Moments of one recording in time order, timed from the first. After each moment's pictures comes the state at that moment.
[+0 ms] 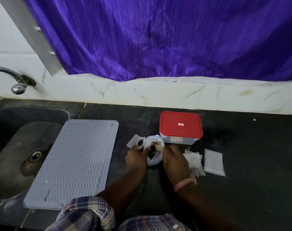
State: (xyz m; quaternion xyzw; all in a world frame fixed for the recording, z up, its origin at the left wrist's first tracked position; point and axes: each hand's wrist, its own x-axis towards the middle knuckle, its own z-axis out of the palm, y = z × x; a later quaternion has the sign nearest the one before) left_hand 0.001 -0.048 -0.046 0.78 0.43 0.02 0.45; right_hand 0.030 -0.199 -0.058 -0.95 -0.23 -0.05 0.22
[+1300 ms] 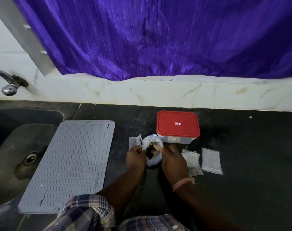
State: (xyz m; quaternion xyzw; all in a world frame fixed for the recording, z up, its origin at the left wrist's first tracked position) left_hand 0.009 -0.051 -0.061 0.74 0.42 0.04 0.53; right_hand 0.032 -0.199 -0.058 -0.95 -0.21 -0.05 0.22
